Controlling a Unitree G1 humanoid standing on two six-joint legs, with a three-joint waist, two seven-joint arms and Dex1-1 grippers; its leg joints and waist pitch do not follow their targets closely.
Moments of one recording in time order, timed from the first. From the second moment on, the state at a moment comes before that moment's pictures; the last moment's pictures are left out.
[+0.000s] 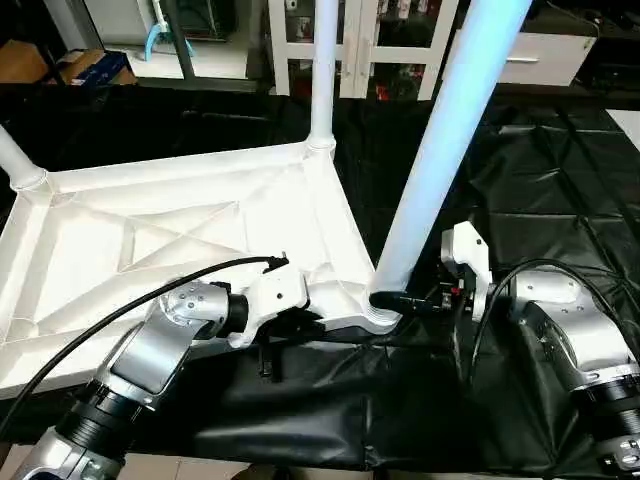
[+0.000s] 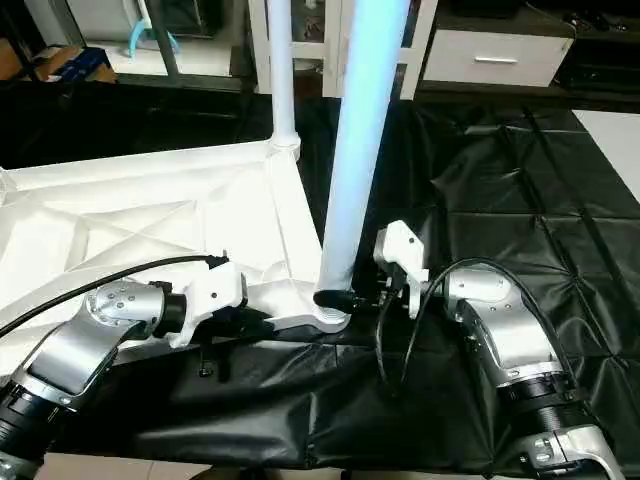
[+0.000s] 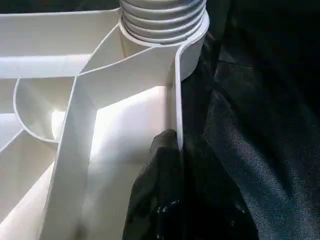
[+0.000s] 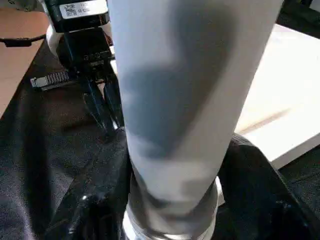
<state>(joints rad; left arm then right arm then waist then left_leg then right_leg) -0.38 0.47 -0.35 0.05 0.00 0.32 -1.09 -0.41 -0.50 0.15 0.24 0.30 0.13 1.19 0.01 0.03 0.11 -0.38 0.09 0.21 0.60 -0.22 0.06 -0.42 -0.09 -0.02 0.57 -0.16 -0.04</state>
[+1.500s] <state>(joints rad) -0.53 0.28 -0.33 0.30 0.12 0.35 -0.79 -0.39 -0.05 0.05 0.28 0.14 0.16 0.34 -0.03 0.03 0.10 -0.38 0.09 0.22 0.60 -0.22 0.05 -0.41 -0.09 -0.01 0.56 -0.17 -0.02</state>
